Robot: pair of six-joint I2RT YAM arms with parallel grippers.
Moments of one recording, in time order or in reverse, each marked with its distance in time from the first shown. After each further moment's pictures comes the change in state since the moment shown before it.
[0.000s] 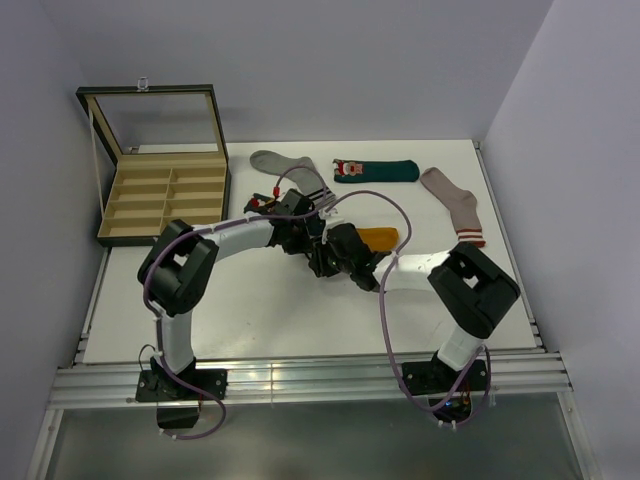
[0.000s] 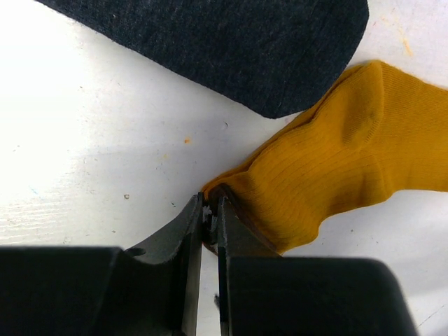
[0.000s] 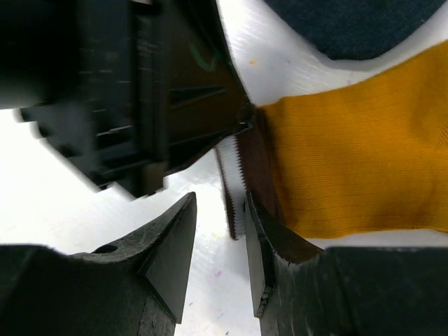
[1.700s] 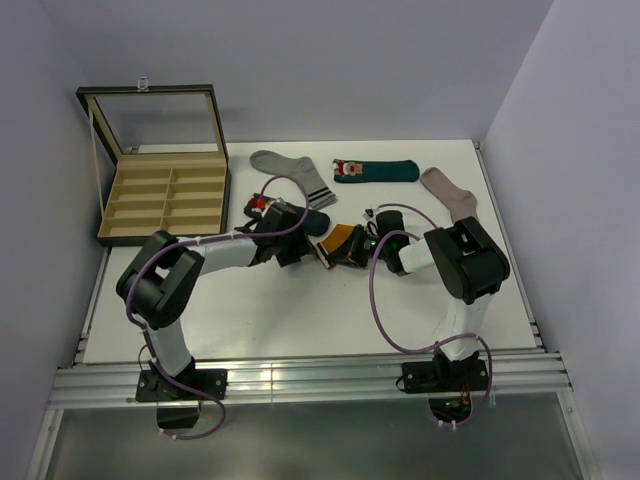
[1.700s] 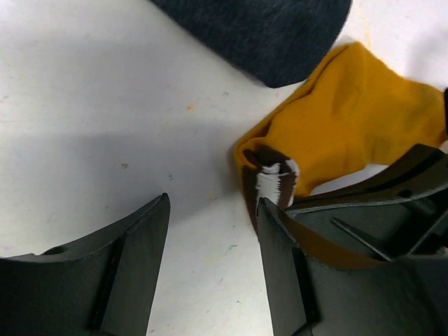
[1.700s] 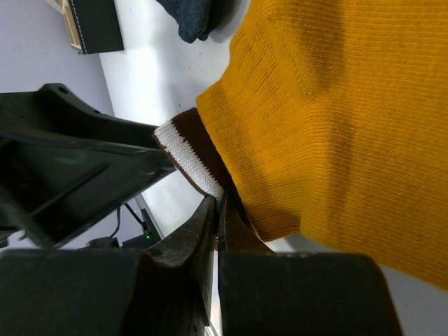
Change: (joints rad) left arm 0.024 -0.150 -0.282 0.301 0.080 -0.137; right arm -0.413 0.210 -0.071 0.268 -0.668 0.592
